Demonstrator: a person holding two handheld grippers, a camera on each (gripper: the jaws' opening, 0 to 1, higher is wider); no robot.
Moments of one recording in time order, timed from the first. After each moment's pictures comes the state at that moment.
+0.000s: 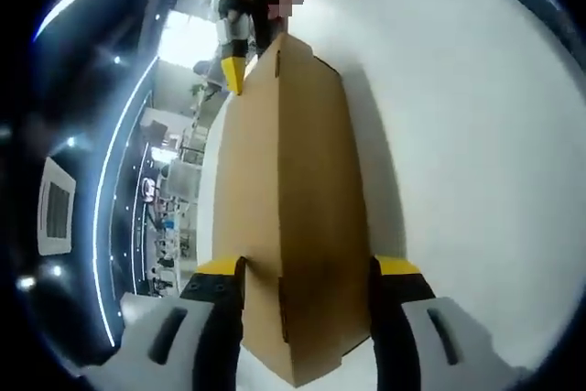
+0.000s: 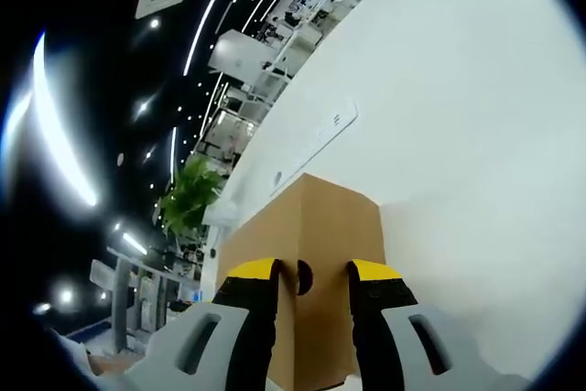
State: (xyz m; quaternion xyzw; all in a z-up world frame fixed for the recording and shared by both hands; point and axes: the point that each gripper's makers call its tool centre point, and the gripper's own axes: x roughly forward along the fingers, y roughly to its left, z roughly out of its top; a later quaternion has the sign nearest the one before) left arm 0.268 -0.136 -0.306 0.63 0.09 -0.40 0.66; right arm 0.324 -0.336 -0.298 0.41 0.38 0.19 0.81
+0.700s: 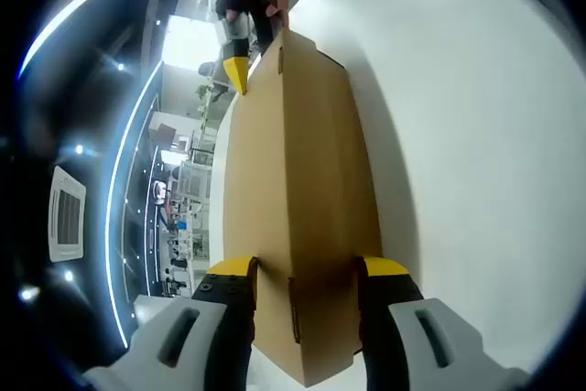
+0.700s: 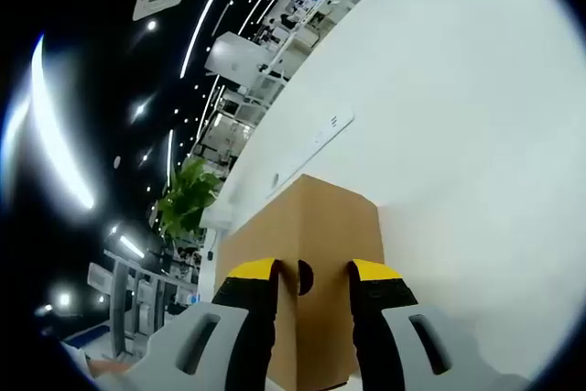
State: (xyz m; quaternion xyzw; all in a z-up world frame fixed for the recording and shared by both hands) left arm 0.274 -0.137 -0.303 0.64 0.07 -0.38 0.66; right arm 0.325 -0.337 -0.298 0.41 0.39 0.17 0.81
